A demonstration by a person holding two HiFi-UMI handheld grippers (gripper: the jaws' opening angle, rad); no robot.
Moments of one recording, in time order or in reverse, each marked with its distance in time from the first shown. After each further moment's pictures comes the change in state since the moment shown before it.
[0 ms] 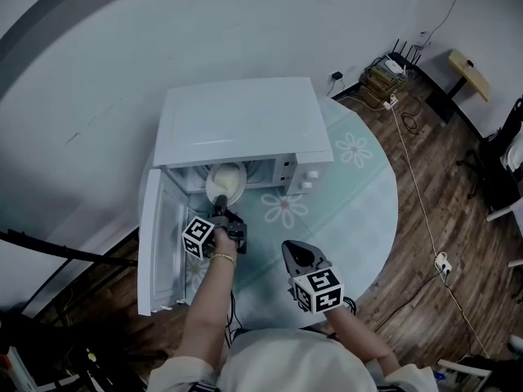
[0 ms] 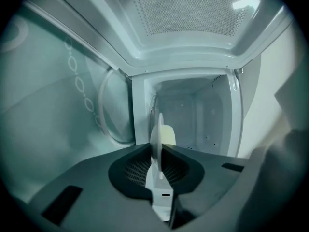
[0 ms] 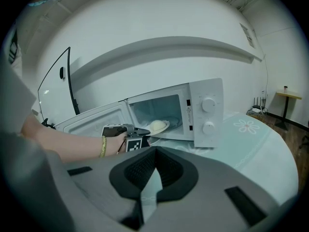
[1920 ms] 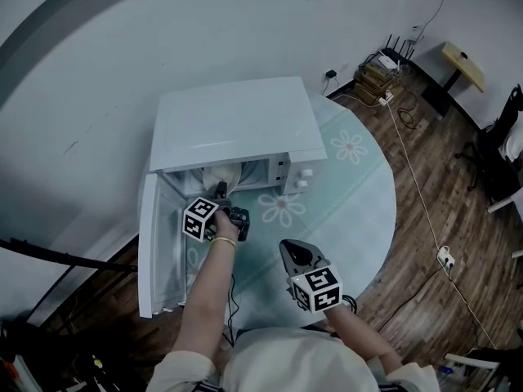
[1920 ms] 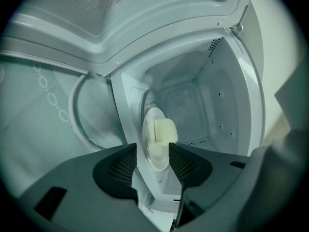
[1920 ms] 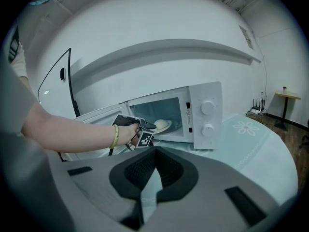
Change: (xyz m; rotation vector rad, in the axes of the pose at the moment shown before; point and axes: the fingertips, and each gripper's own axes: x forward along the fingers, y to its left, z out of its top) left arm 0.032 -0.018 -0.001 0.169 0.024 0.177; right arm -0.005 0.001 0.004 0.000 -0.022 -0.004
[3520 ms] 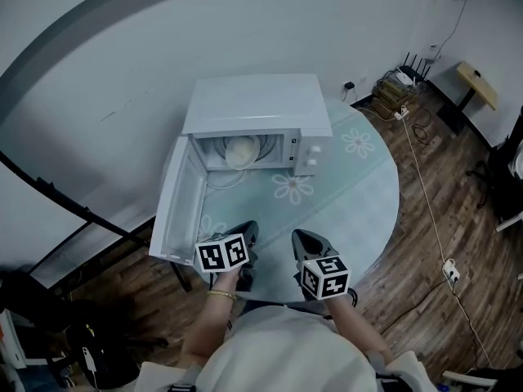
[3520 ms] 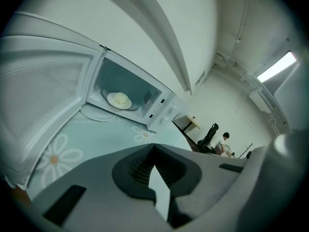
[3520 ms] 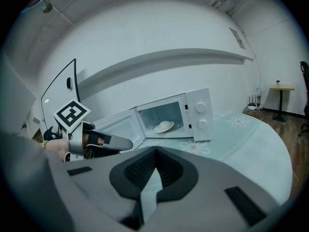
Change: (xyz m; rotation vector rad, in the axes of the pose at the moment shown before) left arm -0.241 -0.025 -0.123 0.876 0.396 -0.120; right arm -0.076 0.032 -0.027 0.064 -0.072 0.010
